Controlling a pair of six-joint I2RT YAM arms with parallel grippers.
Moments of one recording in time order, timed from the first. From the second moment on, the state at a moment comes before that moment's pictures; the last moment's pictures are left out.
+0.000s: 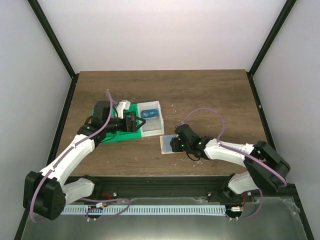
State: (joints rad) left arm -0.35 1.13 0.79 -0.27 0.59 -0.41; right arm 0.82 1.37 0.63 -0.15 0.06 0.65
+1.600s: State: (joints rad) left arm -0.67 1.43 0.50 0.27 0.63 -0.97; right arm 0.81 1.15 0.41 0.02 -0.23 0.78
